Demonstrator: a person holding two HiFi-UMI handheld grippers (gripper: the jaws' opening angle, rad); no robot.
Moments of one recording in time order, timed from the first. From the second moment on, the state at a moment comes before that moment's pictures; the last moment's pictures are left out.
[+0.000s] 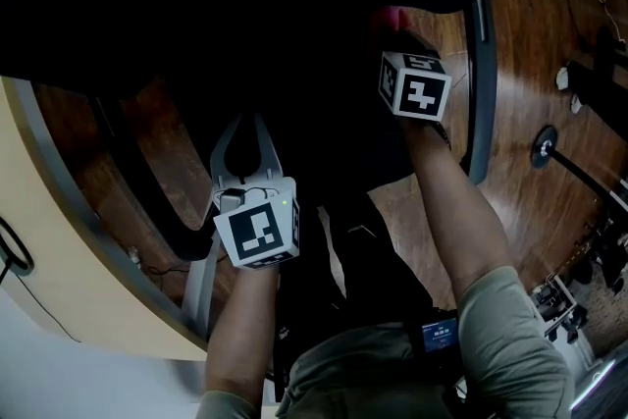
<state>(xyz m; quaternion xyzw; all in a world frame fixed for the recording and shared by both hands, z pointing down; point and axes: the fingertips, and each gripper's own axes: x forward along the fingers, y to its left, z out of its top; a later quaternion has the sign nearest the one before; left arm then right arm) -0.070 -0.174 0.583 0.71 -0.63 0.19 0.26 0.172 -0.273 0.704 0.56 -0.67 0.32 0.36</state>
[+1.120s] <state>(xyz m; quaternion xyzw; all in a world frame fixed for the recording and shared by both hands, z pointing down) -0.151 -0.028 0.557 0.70 -0.63 0.16 0.30 -0.200 -0.105 0.711 0.23 -0.85 0.31 0.37</state>
